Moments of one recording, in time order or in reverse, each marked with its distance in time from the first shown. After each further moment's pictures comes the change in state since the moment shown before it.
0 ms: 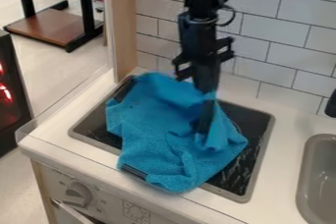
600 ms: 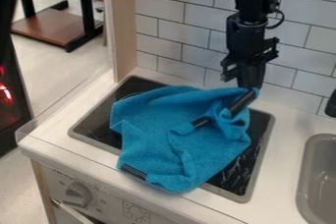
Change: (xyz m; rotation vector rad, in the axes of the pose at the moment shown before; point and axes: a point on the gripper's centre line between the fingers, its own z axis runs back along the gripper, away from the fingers) arm -0.016 -0.065 -0.021 -0.054 -0.035 -0.032
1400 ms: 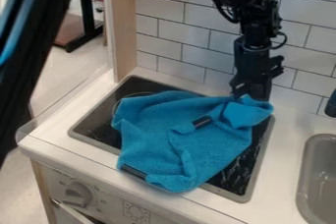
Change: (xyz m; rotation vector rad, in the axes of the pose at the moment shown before) arm 0.002 -0.022 -0.044 -0.056 0.013 -0.025
